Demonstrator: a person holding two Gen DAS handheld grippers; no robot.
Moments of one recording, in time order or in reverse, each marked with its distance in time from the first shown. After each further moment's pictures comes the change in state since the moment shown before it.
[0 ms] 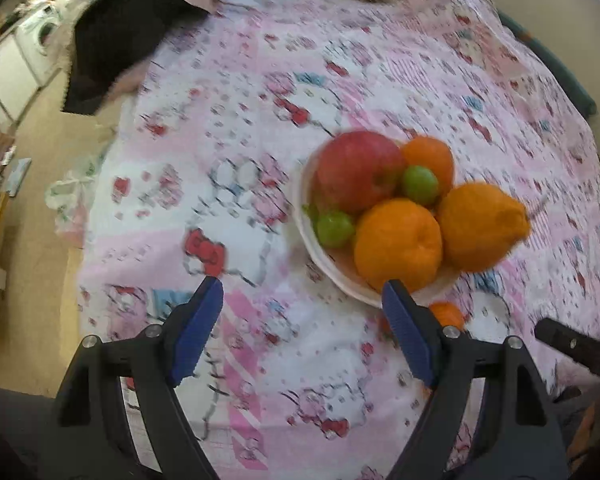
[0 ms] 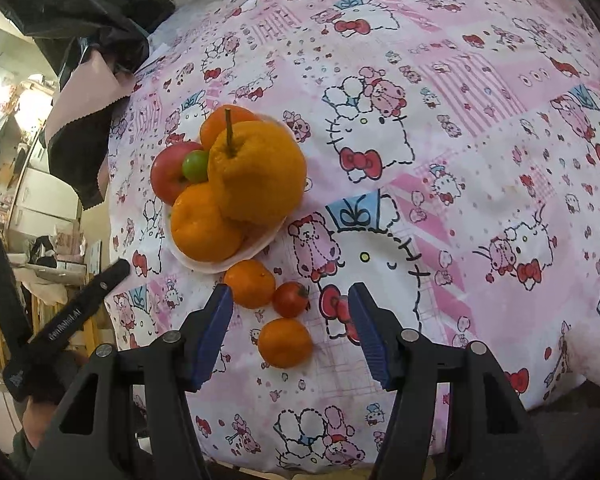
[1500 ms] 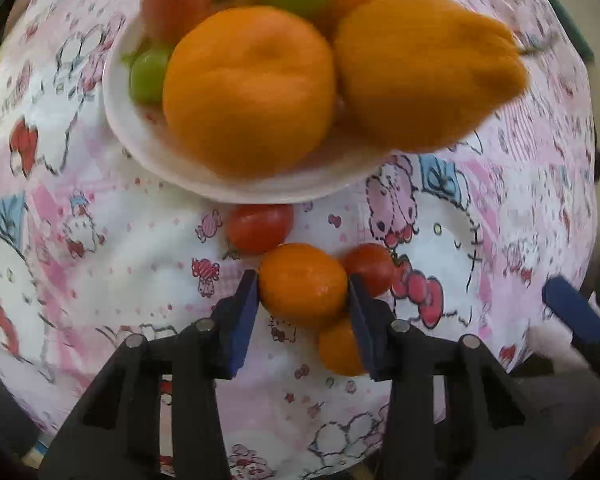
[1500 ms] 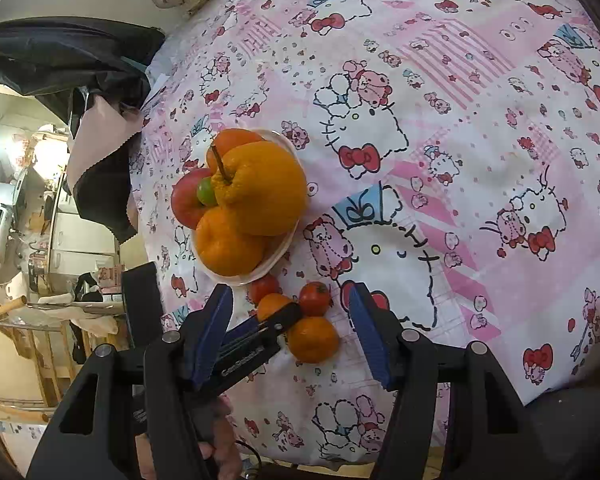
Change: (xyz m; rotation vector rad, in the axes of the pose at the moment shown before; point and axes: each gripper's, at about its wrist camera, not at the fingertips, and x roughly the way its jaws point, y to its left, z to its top) left arm 0.074 -0.087 -0.045 0.021 0.352 -0.116; right arm -0.007 -0.026 0.008 0.174 0.006 0.148
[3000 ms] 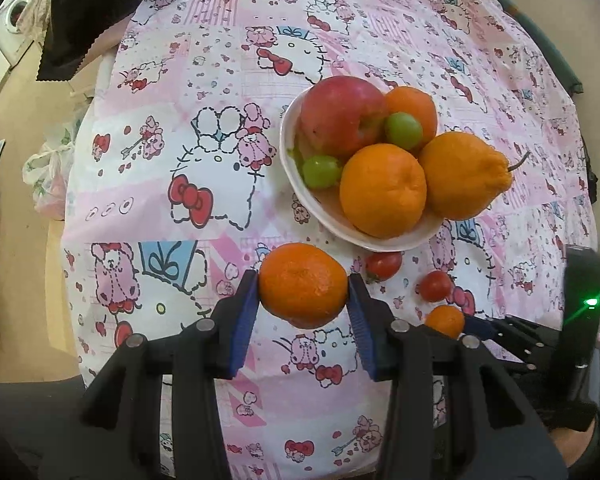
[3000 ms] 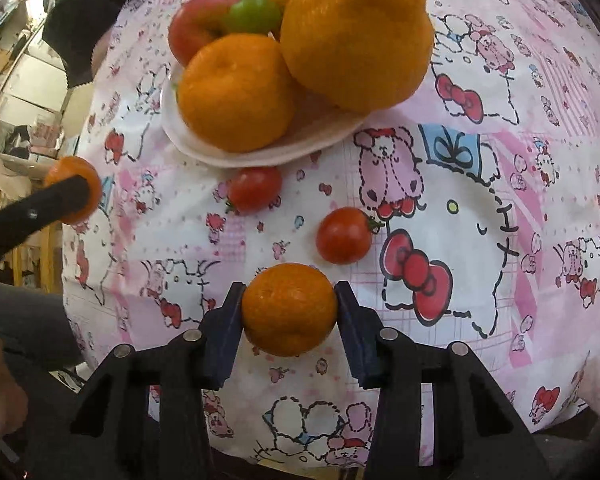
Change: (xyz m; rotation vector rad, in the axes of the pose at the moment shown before) left arm -0.094 0.089 -0.002 -0.007 -0.215 0.050; right arm 0.097 0.060 -0.061 -0.429 0.236 -0.281
